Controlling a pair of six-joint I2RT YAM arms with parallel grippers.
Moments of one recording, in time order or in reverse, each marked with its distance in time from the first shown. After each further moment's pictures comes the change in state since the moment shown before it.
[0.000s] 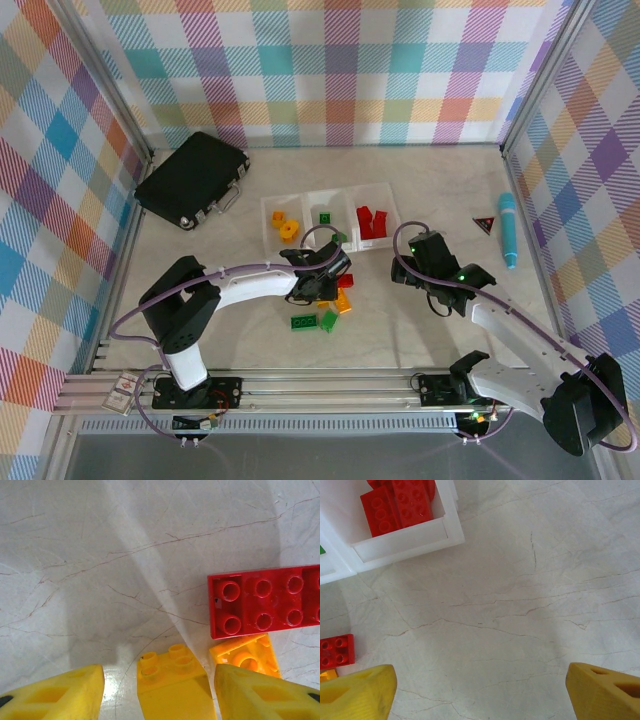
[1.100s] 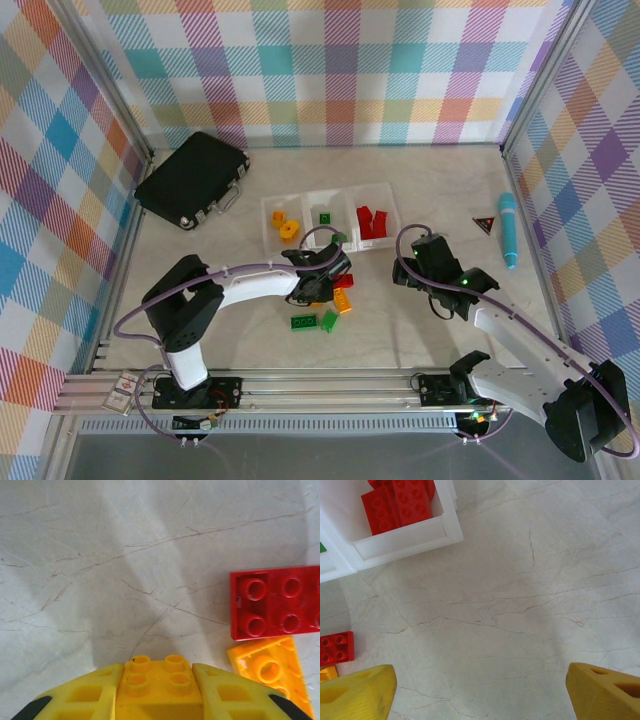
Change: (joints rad) left arm -0.001 0.004 0.002 -0.027 -0.019 -0.017; right arm -0.003 -0.039 -0.026 0.003 -0.004 -0.003
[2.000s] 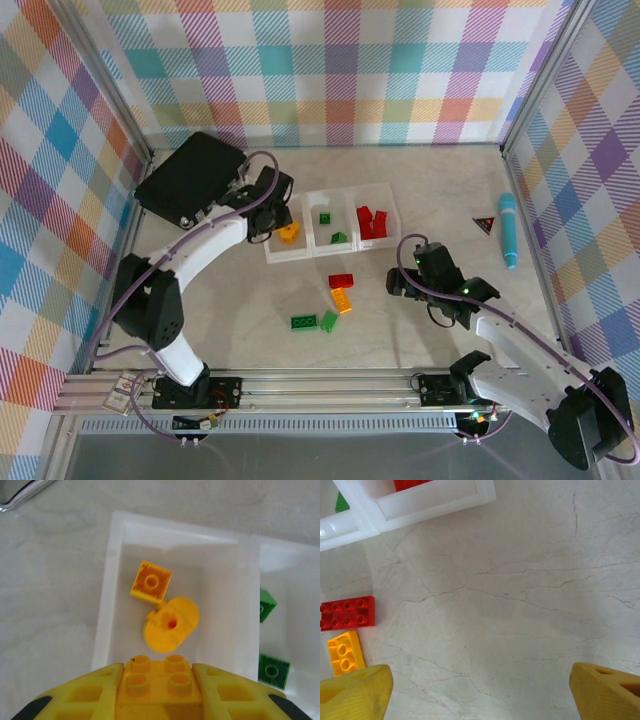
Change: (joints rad) left arm 0.446 -0.061 0.266 -0.026 -0.045 0.210; right arm -0.001 -0.059 -0.089 0.051 -0.149 -0.014
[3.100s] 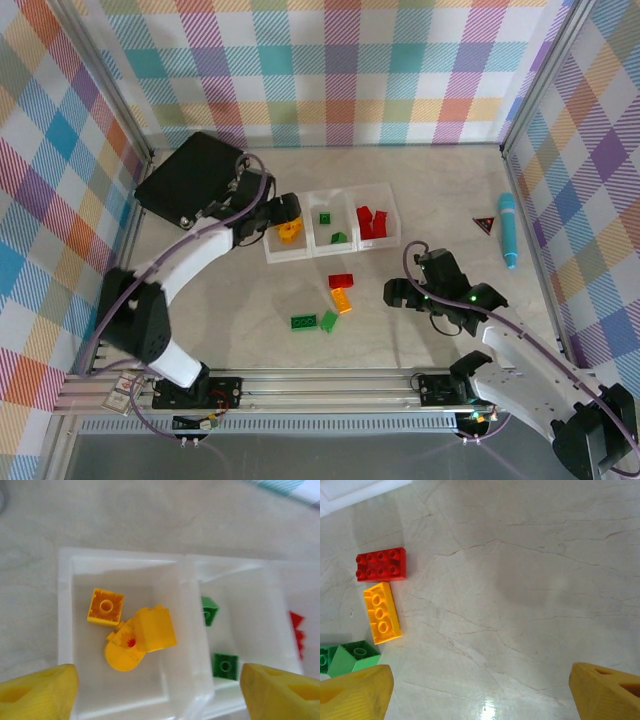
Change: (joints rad) left arm 0.048 -0.195 -0.210 0.284 0.181 0.136; right arm 0.000 -0.058 -0.006 -0.095 -0.179 0.007
